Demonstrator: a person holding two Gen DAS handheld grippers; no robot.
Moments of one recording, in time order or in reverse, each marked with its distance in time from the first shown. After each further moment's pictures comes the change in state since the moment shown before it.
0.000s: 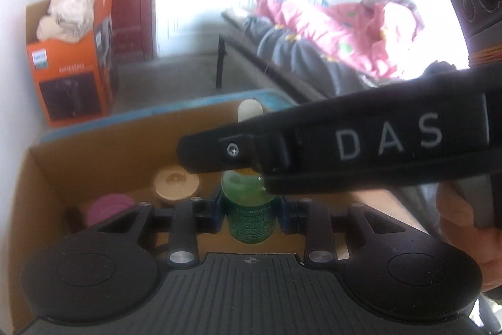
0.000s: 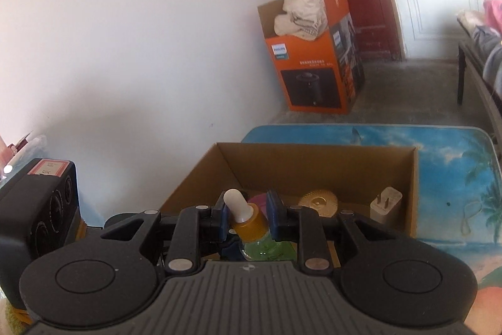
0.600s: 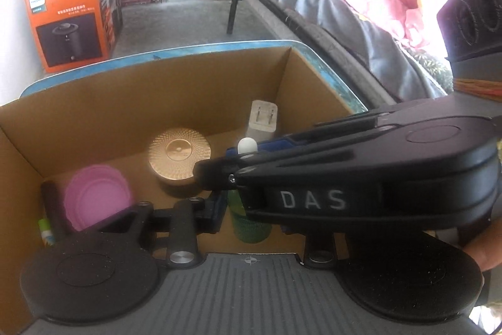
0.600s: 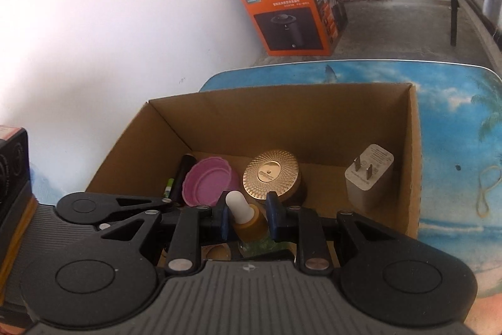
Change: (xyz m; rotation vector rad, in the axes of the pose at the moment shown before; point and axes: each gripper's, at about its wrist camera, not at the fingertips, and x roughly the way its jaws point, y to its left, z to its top) left arm 0.048 0.024 0.014 -0.082 0.192 0.007; right arm 0.078 -0.062 -0.010 0.083 0.190 -0.037
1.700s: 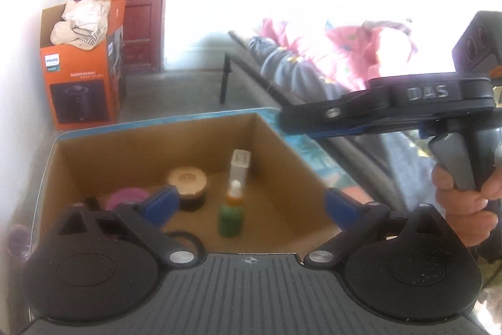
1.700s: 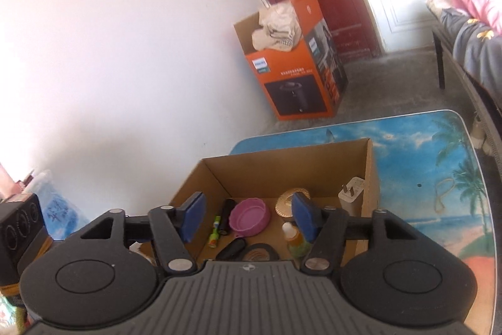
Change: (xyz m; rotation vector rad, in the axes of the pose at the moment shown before) left arm -0.116 -0.018 -0.060 0.045 -0.296 -0.025; right arm -0.148 0.030 -0.040 0.034 -0.283 0.053
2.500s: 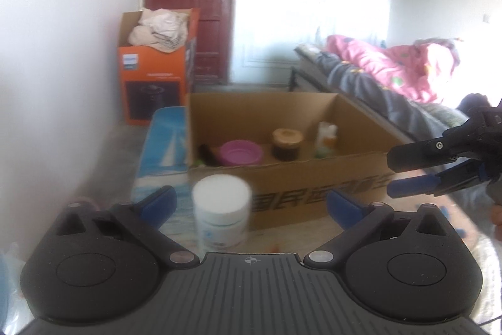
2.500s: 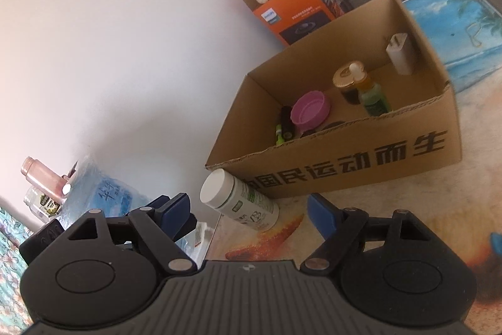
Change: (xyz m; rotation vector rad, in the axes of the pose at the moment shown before) left arm -0.090 0.058 -0.088 -0.055 -0.088 0.248; right arm 0.015 0.047 -0.116 0.267 0.137 0.137
